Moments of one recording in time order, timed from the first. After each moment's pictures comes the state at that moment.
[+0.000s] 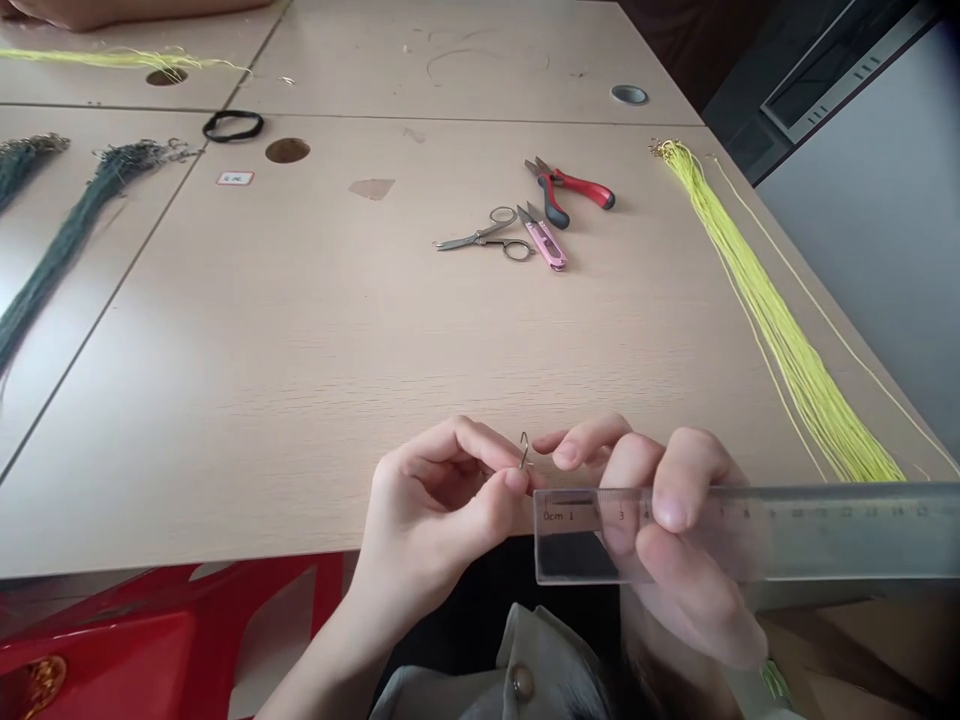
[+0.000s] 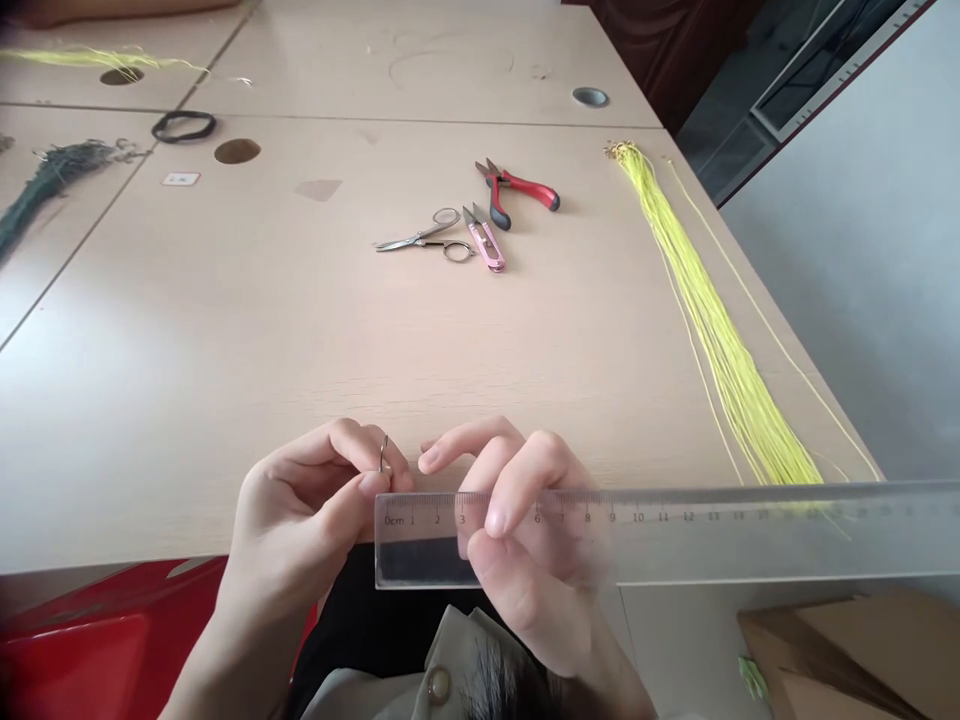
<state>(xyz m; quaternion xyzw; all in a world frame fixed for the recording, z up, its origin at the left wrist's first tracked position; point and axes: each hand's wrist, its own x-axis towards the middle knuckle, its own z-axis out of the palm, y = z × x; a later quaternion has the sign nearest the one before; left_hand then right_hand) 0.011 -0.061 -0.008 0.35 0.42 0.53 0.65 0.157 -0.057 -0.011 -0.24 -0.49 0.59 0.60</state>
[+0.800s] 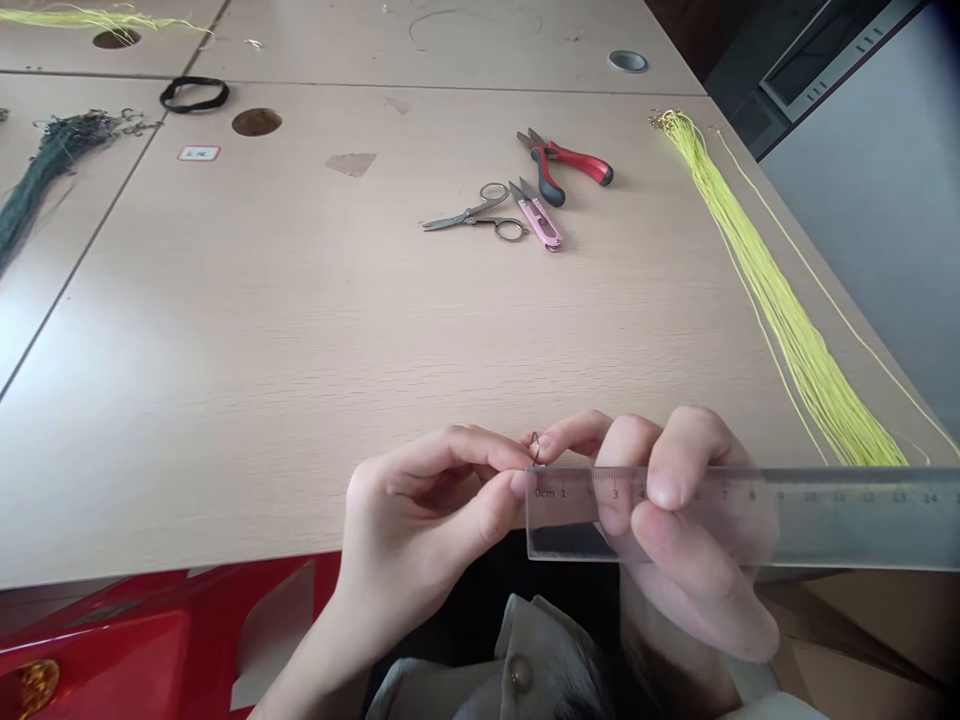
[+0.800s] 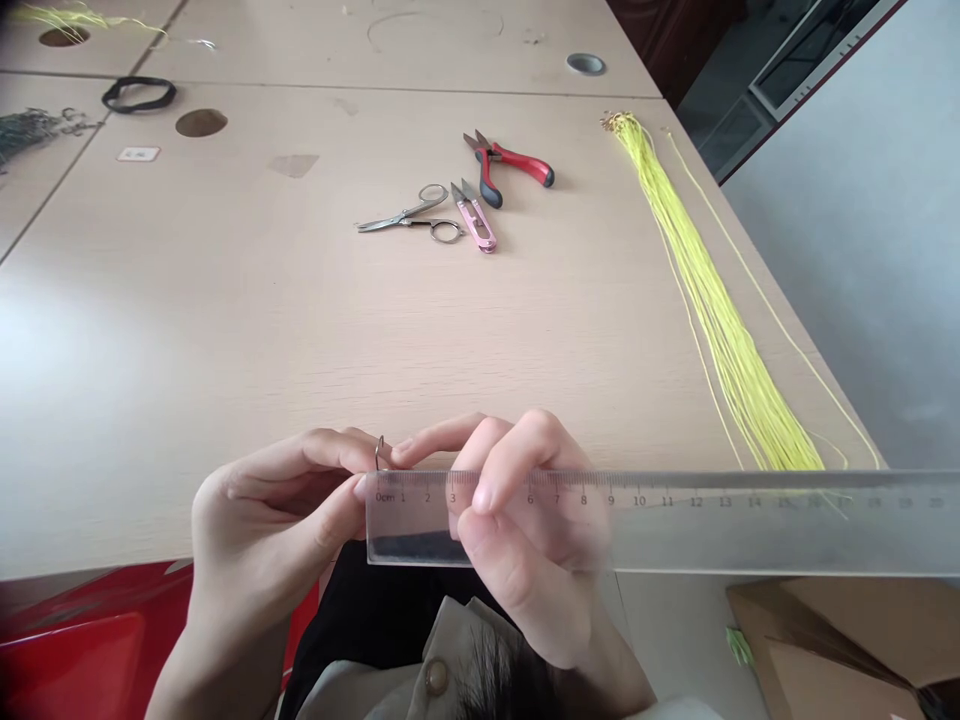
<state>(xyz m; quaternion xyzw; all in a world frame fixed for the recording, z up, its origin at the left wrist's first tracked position) 0.017 -0.066 -0.003 0.39 0.47 0.54 0.57 0.155 -0.058 -0.007 -0.28 -0.44 0.61 0.59</state>
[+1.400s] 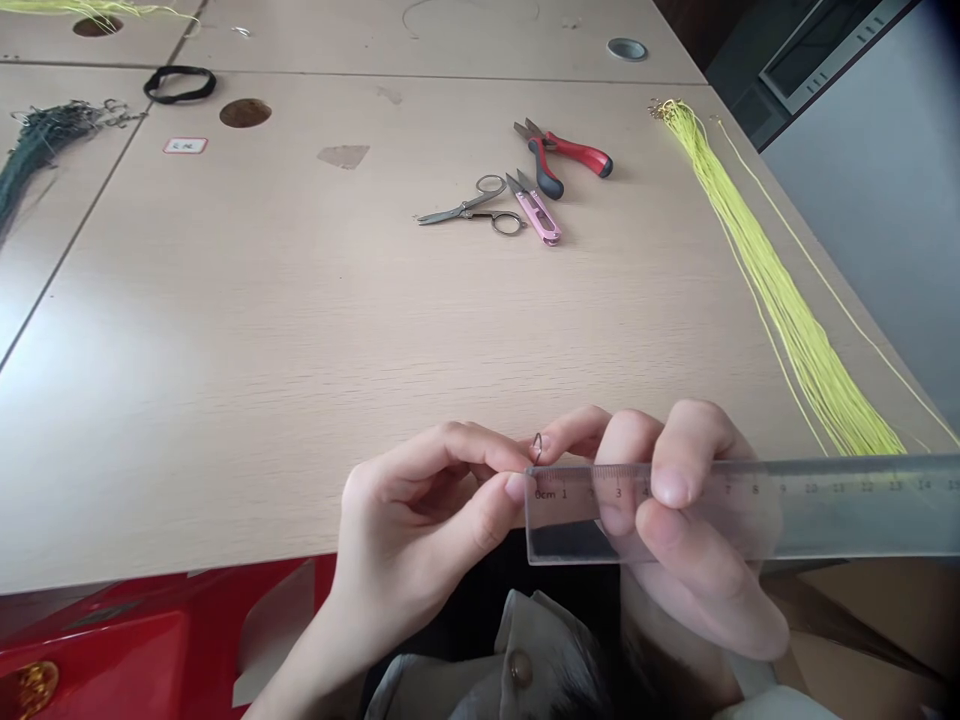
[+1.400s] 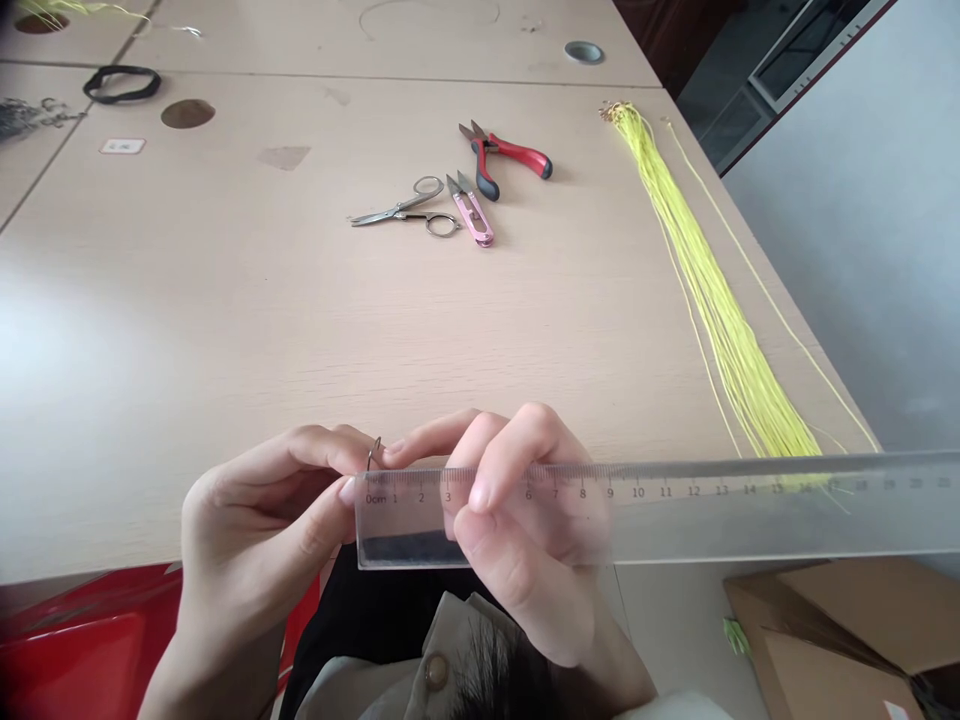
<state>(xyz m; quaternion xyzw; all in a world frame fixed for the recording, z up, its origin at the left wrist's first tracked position) 0.020 -0.067 -0.003 0.39 0.46 0.56 0.56 0.157 -0.057 -0.005 -0.28 -0.43 0.63 0.58</state>
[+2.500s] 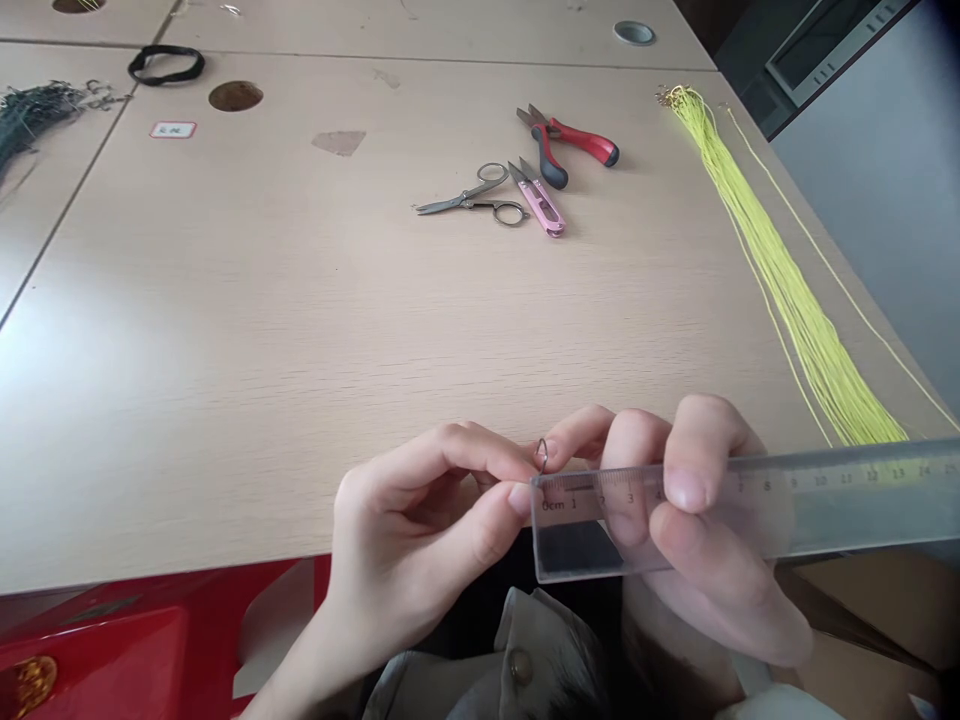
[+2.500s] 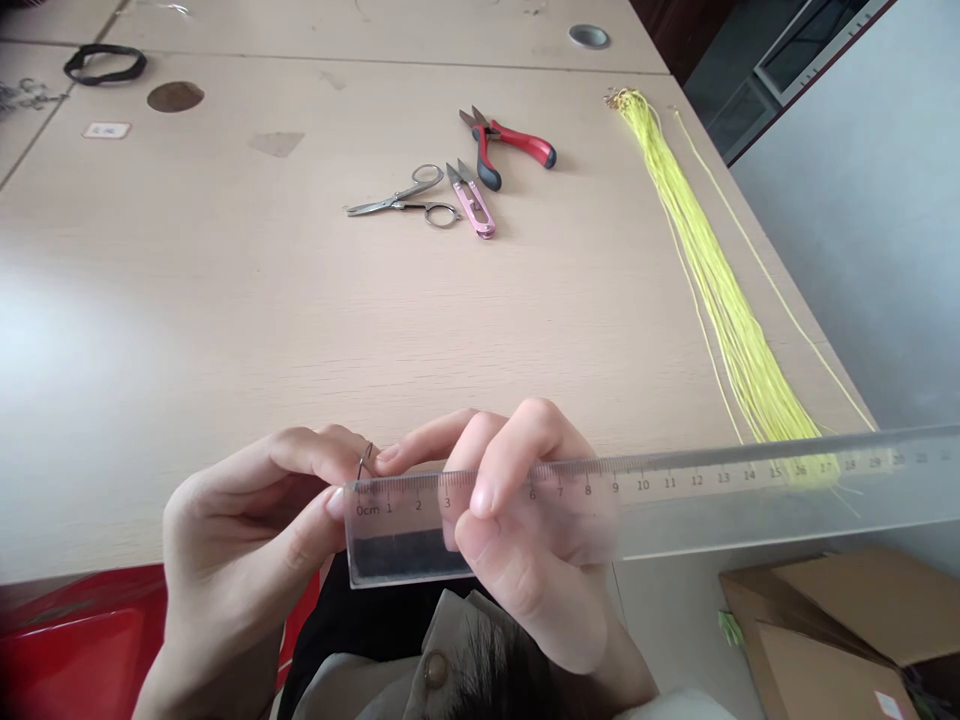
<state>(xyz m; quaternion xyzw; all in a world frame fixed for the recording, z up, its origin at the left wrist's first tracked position) 0.012 -0.068 -0.008 0.43 0.40 0.55 0.59 0.165 -0.051 -0.012 -0.24 -0.50 0.62 0.55</state>
